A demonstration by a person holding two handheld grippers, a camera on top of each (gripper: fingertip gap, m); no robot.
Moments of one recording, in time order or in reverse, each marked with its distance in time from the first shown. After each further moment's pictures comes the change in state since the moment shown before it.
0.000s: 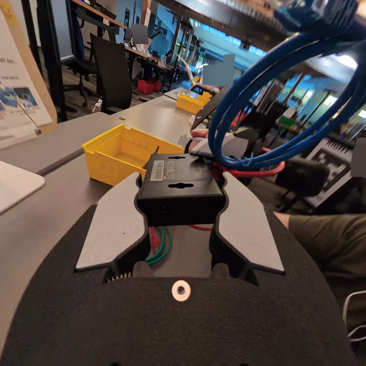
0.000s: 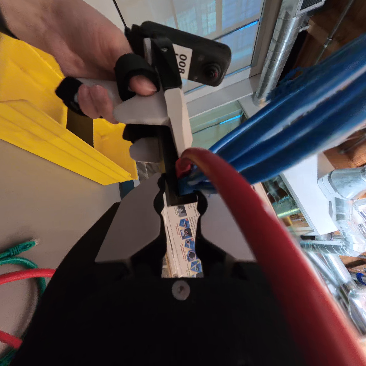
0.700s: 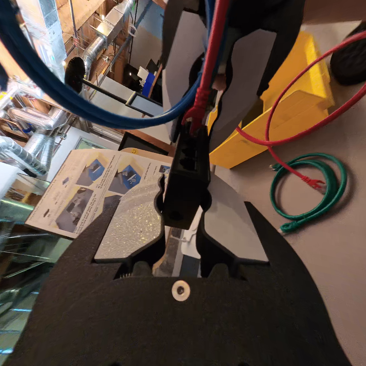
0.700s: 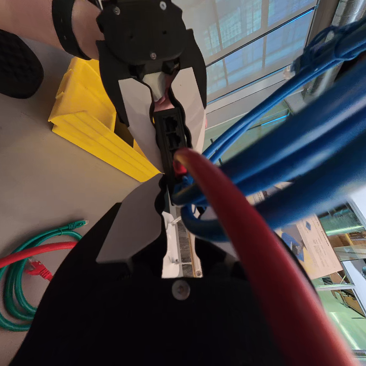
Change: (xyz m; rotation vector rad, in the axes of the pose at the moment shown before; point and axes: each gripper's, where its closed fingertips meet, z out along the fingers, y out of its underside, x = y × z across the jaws) left arm -0.002 0.017 -0.006 -0.186 -0.470 1.356; right arm -0.015 -0.005 -0.019 0.027 -0.216 0.078
